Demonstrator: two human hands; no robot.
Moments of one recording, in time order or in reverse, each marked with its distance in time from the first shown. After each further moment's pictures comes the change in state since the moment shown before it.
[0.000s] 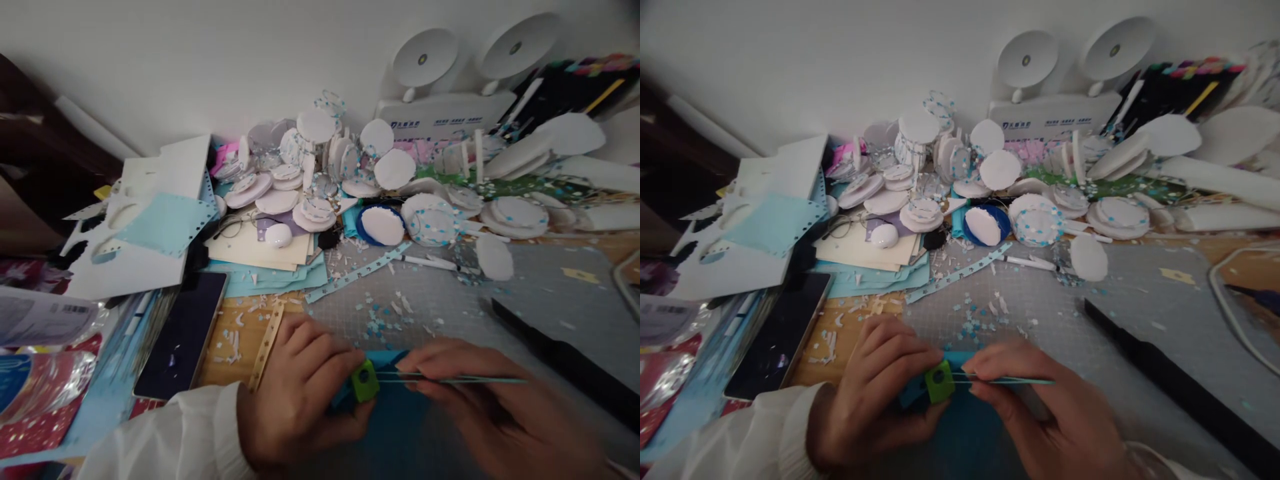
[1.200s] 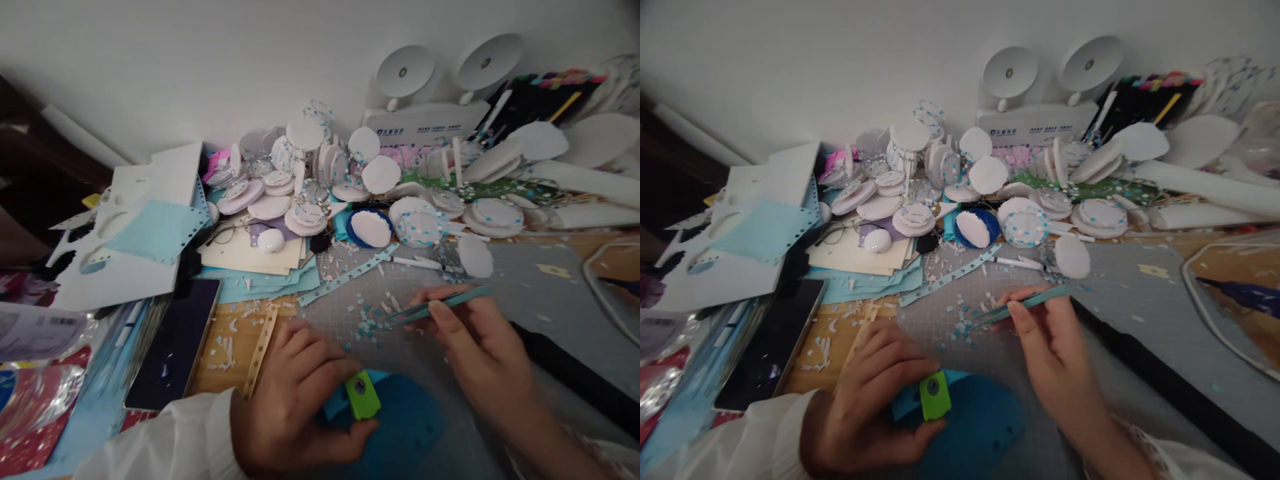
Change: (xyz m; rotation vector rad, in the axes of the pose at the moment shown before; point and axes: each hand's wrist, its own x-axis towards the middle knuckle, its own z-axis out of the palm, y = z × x) left_hand 0.003 -0.001 -0.005 -0.125 -0.057 0.038; right_hand 0.014 0.030 0.004 0.228 0.370 0.347
